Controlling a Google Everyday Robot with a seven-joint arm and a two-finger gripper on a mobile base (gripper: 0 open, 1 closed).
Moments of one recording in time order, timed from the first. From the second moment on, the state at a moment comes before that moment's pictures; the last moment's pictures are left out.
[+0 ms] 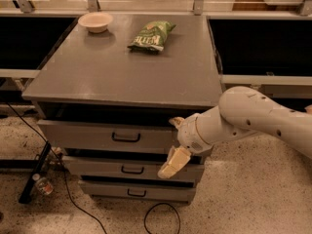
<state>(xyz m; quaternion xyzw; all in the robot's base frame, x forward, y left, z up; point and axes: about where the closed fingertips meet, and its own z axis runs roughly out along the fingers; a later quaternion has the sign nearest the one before) 0.486 -0.036 0.708 -0.58 0.73 0.21 0.30</state>
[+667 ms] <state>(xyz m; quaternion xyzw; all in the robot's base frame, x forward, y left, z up) 0.508 -0.026 0.690 -0.57 0.73 0.19 0.31</state>
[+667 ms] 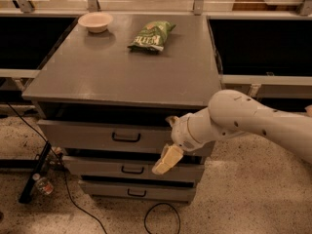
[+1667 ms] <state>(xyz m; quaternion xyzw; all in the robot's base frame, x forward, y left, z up) 0.505 -0.016 0.686 -0.59 0.72 0.21 0.30</state>
